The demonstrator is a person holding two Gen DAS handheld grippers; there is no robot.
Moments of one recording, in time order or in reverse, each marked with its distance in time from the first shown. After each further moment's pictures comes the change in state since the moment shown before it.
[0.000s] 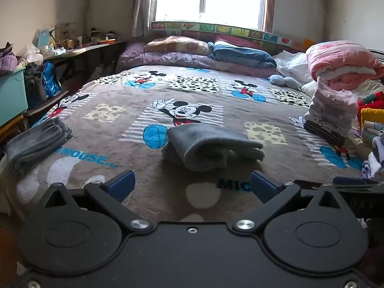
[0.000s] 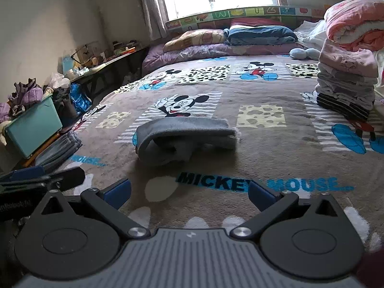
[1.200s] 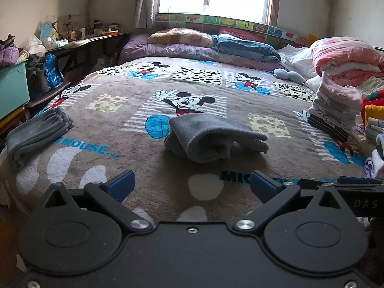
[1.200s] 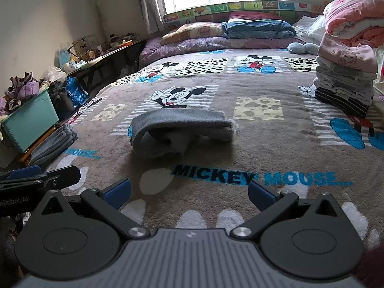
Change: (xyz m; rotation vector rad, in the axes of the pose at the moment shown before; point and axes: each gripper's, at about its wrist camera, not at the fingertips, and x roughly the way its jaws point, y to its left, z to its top) left arm 0.010 0.004 -0.010 -0.035 0.021 -0.002; right arm 0.006 -0.003 -0.005 0.021 0.036 -0.003
